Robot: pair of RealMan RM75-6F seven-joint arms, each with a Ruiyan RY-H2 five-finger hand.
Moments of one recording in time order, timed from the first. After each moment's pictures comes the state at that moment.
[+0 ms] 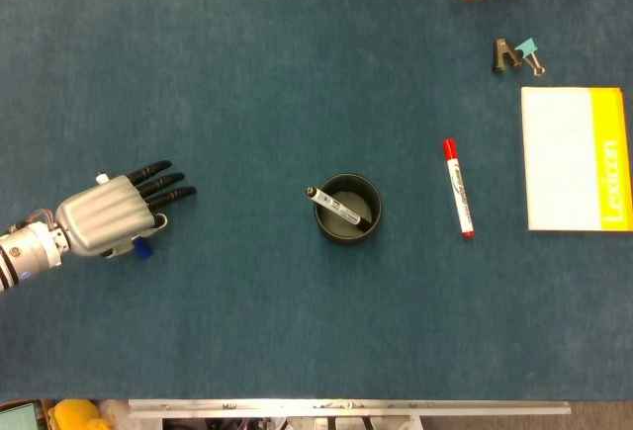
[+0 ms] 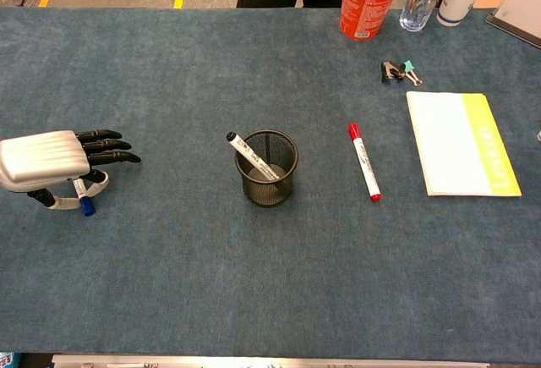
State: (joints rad) left arm -0.61 -1.53 0.40 -0.64 2.00 1.34 -0.38; right arm 0.08 -1.00 0.04 -1.84 -1.53 1.46 -0.16
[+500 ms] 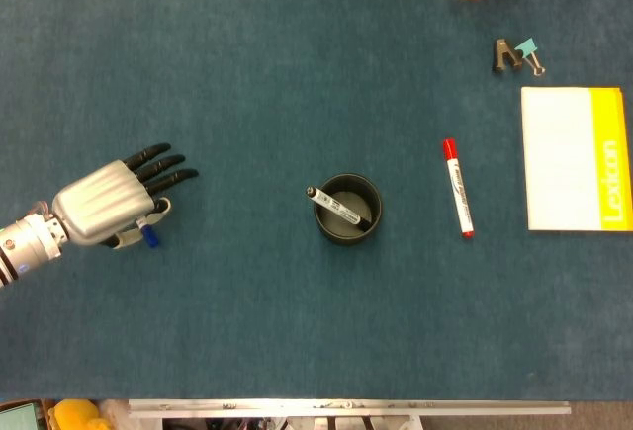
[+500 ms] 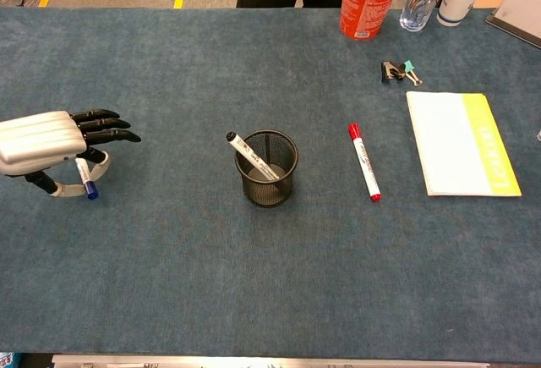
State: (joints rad) left arm -0.62 -1.45 0.35 -0.80 1.94 1.35 -0.41; right arm 0.09 -1.00 0.04 -1.82 -1.54 1.46 -0.14
